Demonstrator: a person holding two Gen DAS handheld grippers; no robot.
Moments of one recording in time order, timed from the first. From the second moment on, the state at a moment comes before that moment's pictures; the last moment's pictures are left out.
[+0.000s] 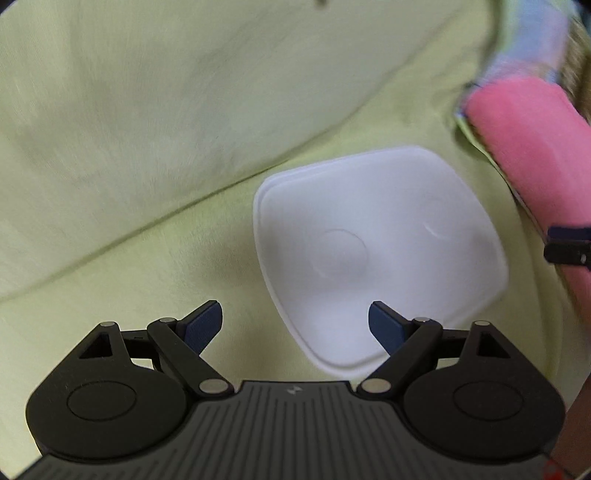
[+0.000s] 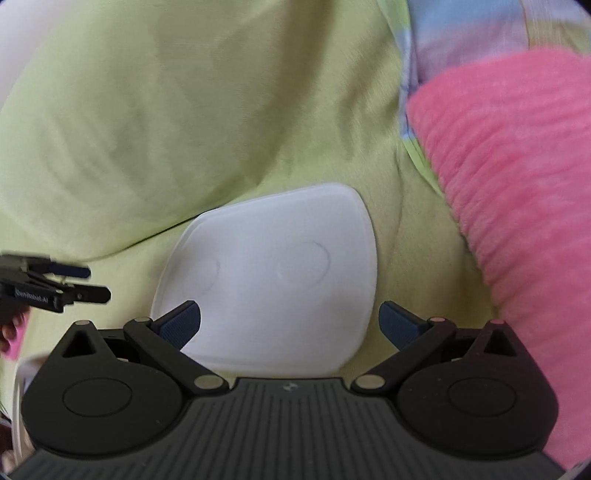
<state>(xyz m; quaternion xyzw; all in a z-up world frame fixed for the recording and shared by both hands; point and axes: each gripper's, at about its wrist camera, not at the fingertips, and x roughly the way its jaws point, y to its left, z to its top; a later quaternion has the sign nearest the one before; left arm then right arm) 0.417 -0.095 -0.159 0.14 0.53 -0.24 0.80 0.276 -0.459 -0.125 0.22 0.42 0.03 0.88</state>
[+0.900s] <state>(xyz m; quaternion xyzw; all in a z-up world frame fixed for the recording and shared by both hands) 0.457 -0.093 -0.222 0.03 0.60 -0.22 0.77 0.333 -0.501 -0.207 0.32 0.46 -0.04 0.83</state>
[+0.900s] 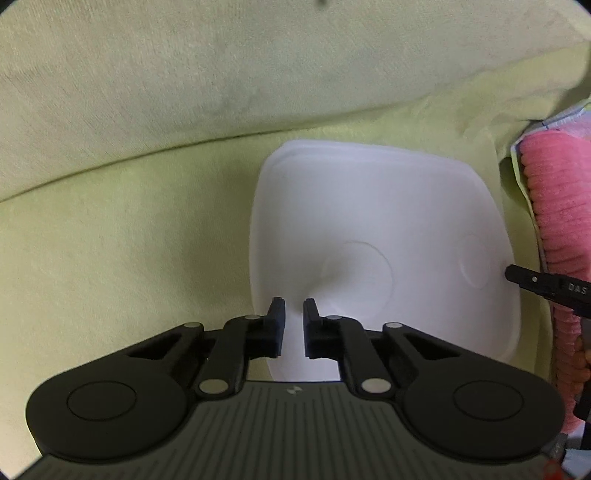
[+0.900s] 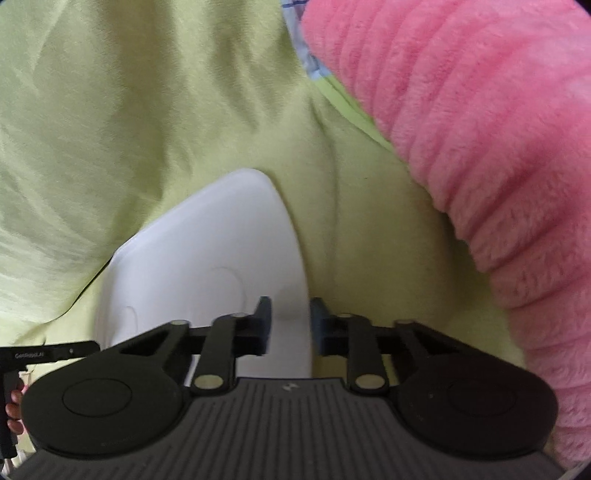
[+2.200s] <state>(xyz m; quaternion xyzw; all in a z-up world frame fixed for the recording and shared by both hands) 0.461 -0.074 -0.219 -0.02 0.61 -0.19 0.77 0.334 -0.511 -0.214 0.32 0.48 -0.04 0.82</state>
